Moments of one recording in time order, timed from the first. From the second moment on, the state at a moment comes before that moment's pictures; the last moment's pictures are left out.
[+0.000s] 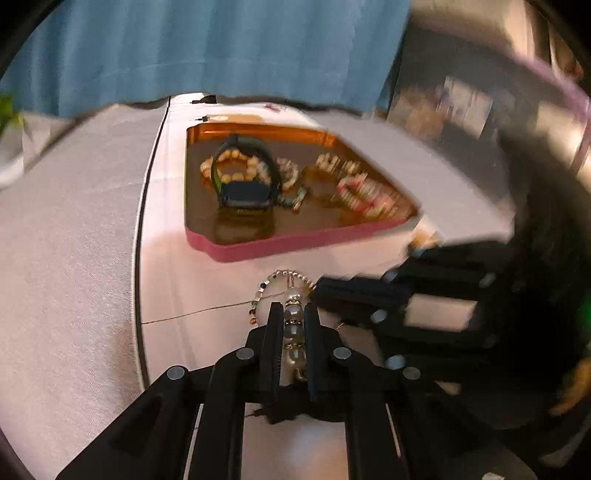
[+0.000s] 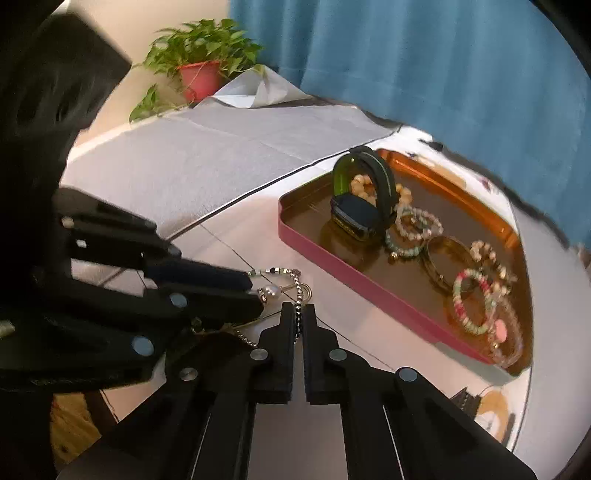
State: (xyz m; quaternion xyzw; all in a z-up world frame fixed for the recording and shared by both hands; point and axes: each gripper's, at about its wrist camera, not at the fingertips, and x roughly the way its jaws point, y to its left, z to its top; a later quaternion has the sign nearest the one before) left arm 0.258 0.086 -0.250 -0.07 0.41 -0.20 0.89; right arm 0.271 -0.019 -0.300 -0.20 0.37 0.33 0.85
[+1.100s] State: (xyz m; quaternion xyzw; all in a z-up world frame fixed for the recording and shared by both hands) left arm 0.259 0.109 -0.258 -0.05 0.44 -0.09 0.89; right arm 0.295 -0.077 -0.299 -0.14 0.40 0.28 0.86
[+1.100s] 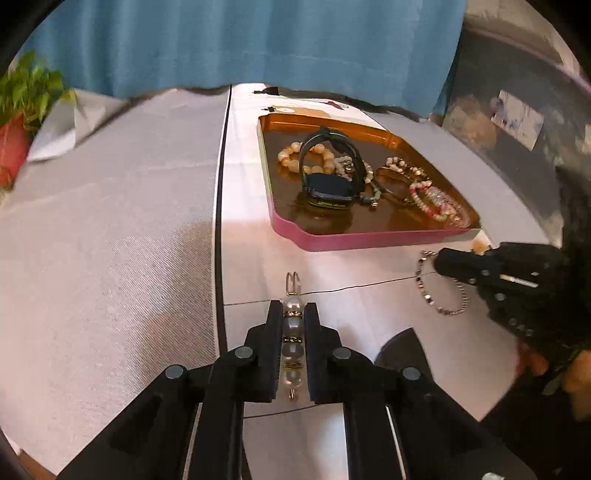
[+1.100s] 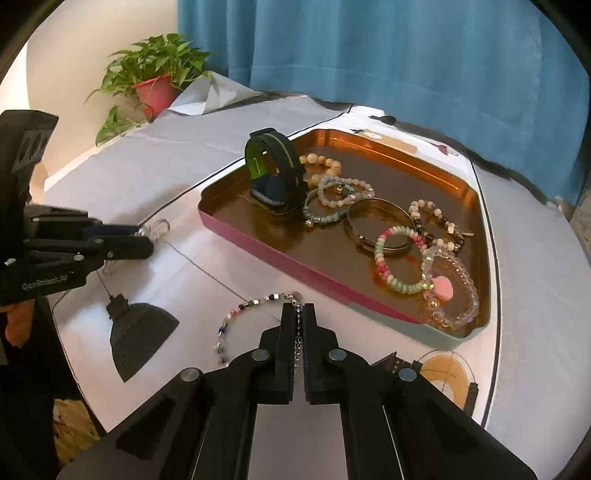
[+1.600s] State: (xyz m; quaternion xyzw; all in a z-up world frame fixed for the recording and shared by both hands) left arm 0.228 0.107 -0.238 -0.10 0.43 -0.09 0.89; right arm 0.268 -0.070 -0.272 -0.05 0.38 0.28 0.88
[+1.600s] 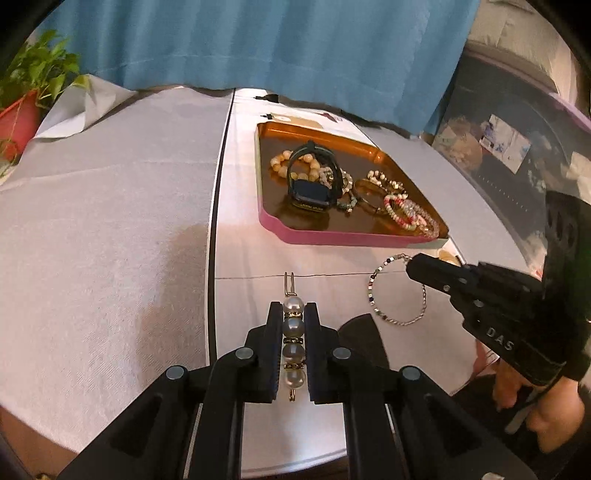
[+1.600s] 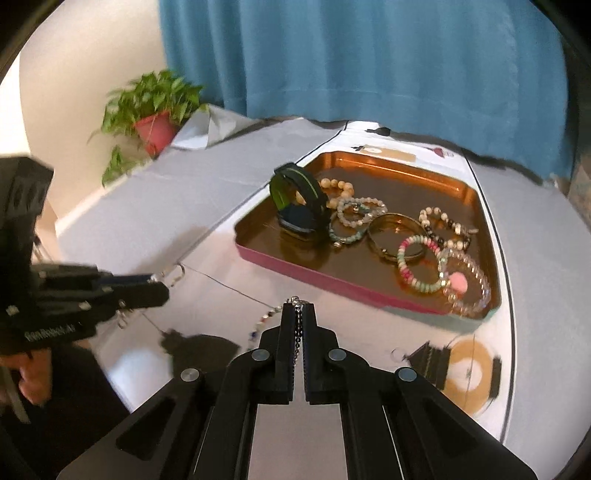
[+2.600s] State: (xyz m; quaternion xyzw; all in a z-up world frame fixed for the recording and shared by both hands) left arm 0.182 0.038 -0.083 -0.05 0.28 -0.14 0.95; right arm 0.168 -0.124 -0.102 -0.01 0.28 0.22 0.93
